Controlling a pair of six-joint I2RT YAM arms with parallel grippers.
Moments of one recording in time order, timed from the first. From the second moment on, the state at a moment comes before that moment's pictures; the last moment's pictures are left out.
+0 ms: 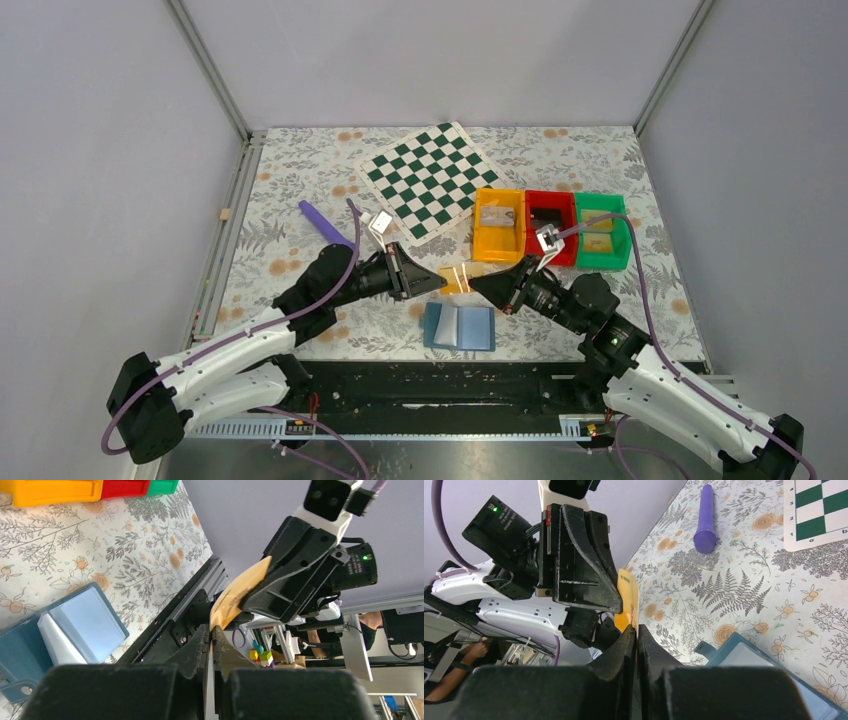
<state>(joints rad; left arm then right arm) -0.84 0.92 0.56 0.23 0.35 -1.03 0.81 0.55 0.41 0.13 -0.18 0.77</state>
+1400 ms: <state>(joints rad) -0.83 0.92 0.54 0.31 0.38 -1.10 0.79 0.62 0.54 -0.11 -0.07 0.71</state>
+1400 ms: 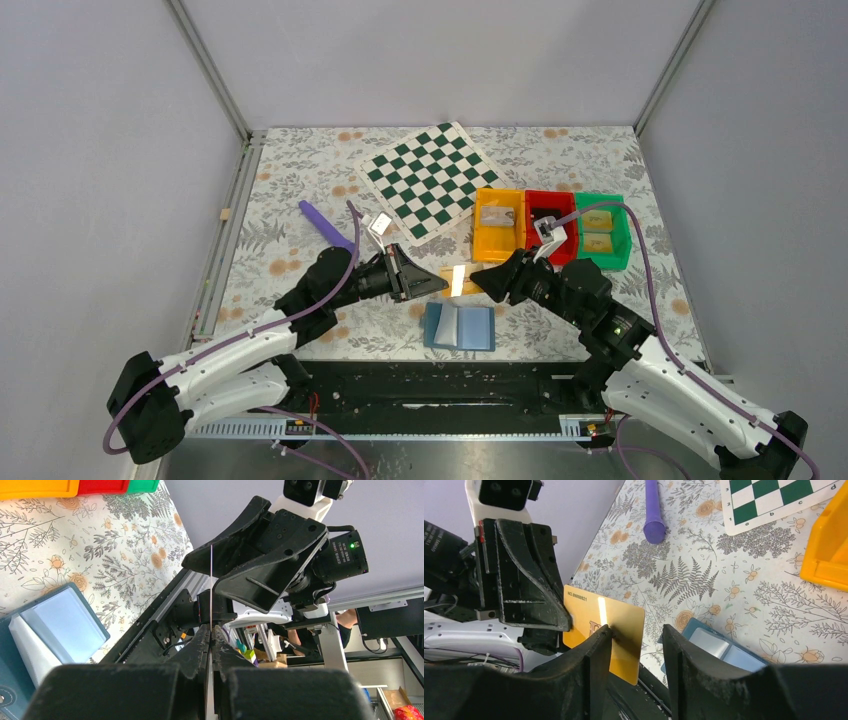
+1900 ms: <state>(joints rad) -0.82 0.95 0.50 0.30 0.37 -1.10 0.72 0.65 0.56 -0.06 -0.18 0.71</state>
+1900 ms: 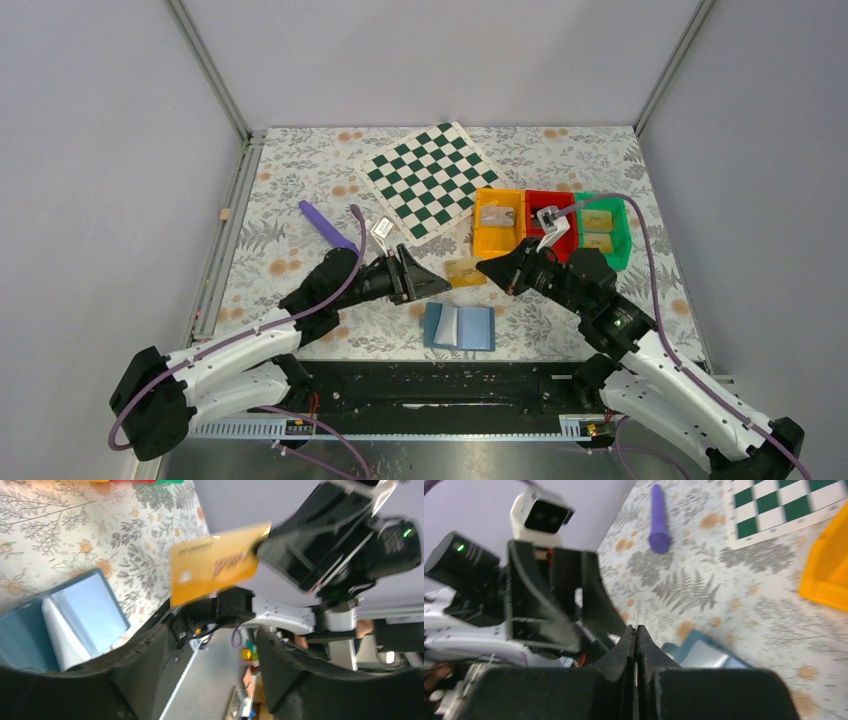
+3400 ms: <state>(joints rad) -0.82 0.83 0.86 -0.63 -0.37 -0.58 -0.37 1.73 1.53 -0.79 -0.46 -0.20</state>
